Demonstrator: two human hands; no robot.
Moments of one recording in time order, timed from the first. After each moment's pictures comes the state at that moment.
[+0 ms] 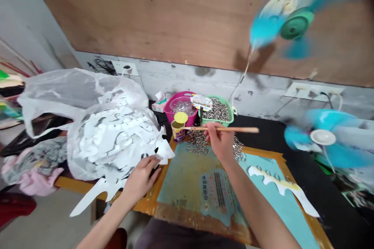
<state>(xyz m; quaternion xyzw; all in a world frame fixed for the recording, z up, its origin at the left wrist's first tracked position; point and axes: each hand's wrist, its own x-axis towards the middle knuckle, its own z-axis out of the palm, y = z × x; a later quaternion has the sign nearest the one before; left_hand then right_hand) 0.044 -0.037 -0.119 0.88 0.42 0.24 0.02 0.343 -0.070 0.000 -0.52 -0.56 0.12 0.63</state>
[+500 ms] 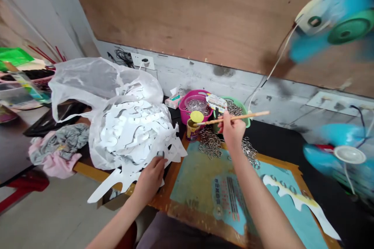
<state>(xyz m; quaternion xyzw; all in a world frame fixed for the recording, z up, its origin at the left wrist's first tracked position) 0.027 -0.047 -0.132 0.82 0.49 0.28 0.06 0.323 -0.008 0.000 -0.57 -0.45 0.13 0.67</state>
